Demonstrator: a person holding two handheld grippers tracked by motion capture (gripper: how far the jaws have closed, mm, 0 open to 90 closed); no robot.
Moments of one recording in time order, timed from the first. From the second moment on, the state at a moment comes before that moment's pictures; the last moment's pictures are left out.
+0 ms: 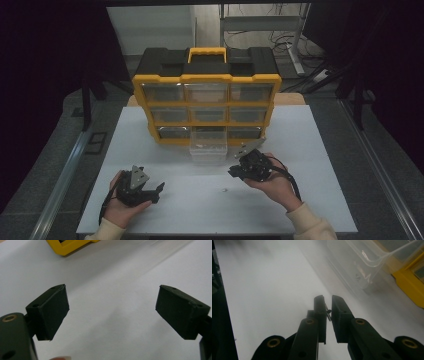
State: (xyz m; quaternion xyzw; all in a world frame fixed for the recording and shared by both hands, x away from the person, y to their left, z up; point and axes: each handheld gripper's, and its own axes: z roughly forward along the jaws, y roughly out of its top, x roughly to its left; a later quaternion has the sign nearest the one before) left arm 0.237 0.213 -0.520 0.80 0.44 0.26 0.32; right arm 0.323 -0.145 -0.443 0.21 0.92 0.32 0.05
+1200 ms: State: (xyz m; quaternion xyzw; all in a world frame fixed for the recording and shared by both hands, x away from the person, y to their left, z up) left arm 0.236 0.214 -0.520 0.80 0.44 0.26 0.32; right arm 0.327 -0.145 -0.411 0.21 0.91 0.35 0.08
